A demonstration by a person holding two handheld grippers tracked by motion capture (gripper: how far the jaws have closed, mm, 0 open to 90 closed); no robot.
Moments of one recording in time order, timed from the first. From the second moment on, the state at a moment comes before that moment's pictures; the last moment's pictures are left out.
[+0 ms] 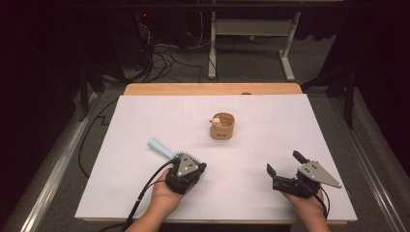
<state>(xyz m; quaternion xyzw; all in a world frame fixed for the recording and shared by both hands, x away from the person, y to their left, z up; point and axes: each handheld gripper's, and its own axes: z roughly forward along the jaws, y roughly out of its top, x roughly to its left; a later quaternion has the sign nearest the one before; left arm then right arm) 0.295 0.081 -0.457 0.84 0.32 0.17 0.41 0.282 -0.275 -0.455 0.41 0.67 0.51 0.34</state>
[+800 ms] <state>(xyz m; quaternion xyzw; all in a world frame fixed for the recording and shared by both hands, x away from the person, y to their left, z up) 0.278 0.099 -0.456 0.85 0.31 0.18 0.40 0.282 -0.275 -0.456 0.42 0.67 0.51 0.34</state>
